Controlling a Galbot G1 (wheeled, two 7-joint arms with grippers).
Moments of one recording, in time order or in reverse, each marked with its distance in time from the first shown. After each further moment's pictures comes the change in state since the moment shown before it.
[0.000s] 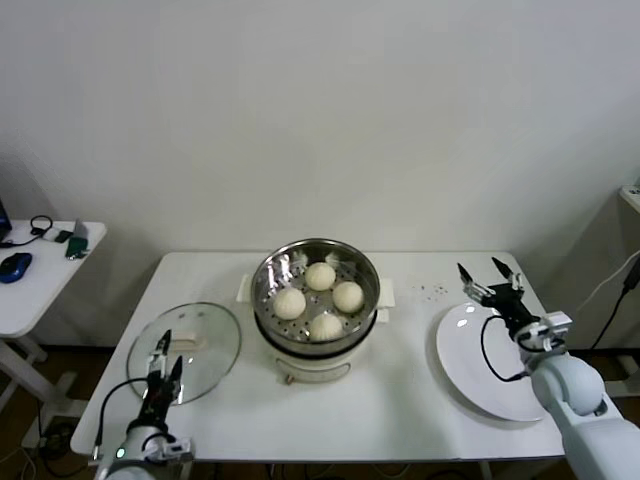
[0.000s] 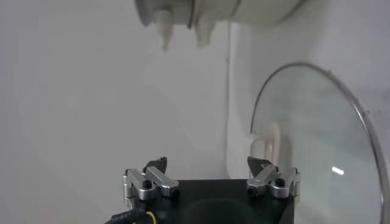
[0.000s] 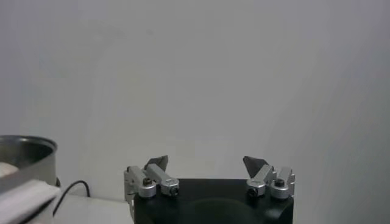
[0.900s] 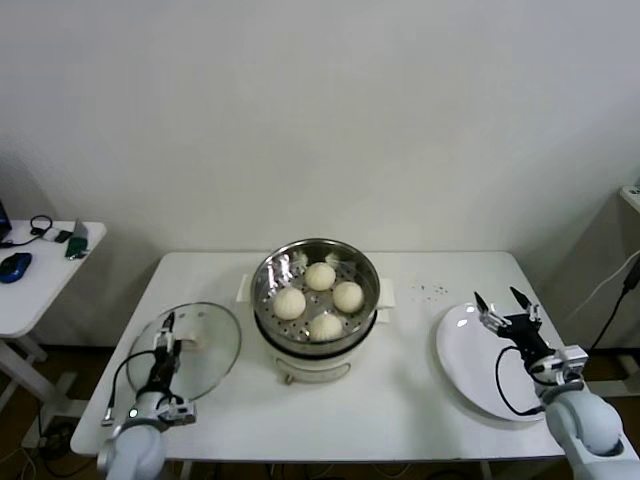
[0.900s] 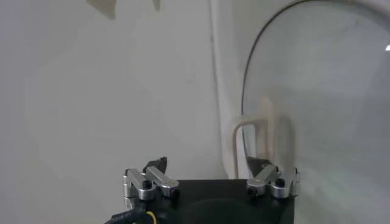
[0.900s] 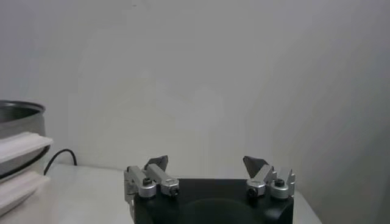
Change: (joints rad) left arm -0.260 0.001 0.008 0.325 0.094 -0.048 -0.063; right arm -0.143 0.064 0.120 0.032 -0.082 -0.006 -0.022
